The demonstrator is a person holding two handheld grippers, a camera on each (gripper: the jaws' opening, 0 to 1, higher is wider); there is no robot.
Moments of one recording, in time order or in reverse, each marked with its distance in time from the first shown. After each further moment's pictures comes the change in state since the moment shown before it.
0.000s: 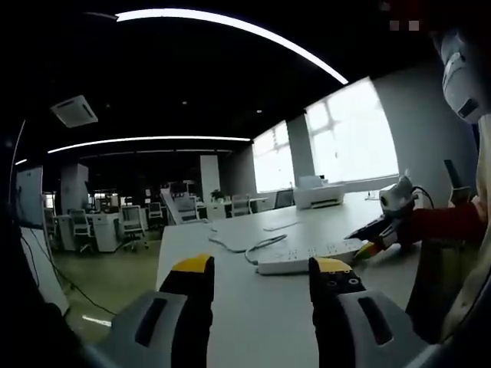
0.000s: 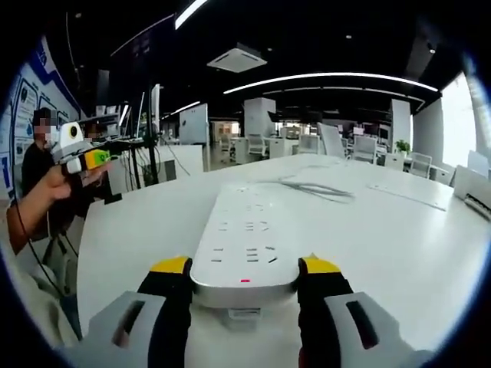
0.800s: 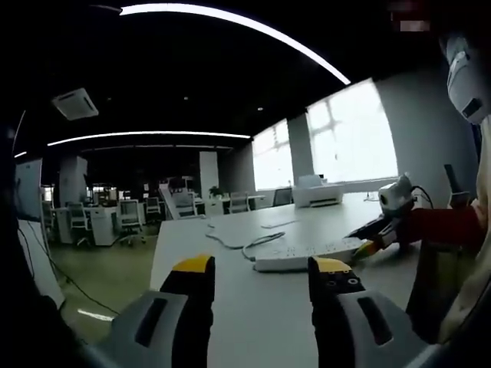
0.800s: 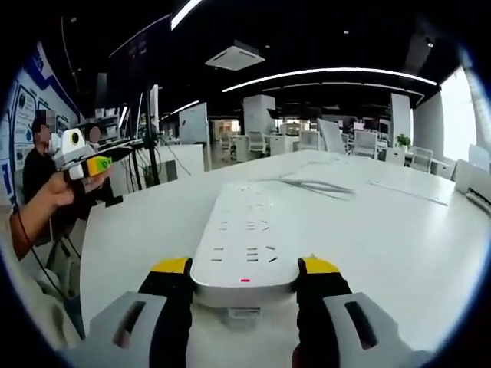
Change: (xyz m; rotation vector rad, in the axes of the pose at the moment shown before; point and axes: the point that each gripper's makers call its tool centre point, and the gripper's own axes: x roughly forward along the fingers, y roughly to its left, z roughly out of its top) left arm 0.007 0.000 -0.007 -0.078 -0.010 -0.015; right arm -0.001 -0.001 0.000 0.019 -0.002 0.014
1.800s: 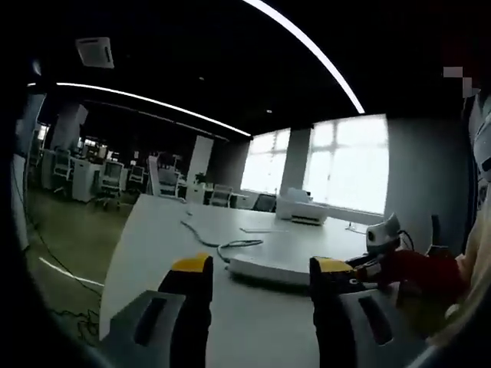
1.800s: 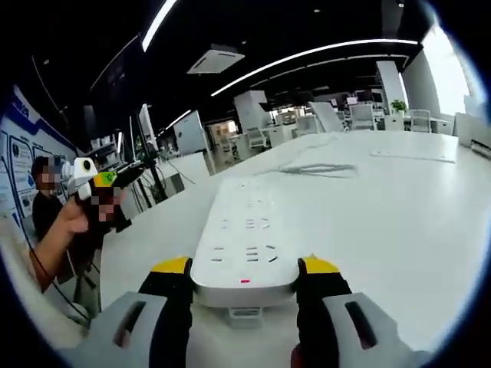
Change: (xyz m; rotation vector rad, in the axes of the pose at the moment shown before) left arm 0.036 -0.003 0.000 -0.236 0.022 -0.079; right arm 0.002 -0.002 0.000 0.224 0.027 0.066
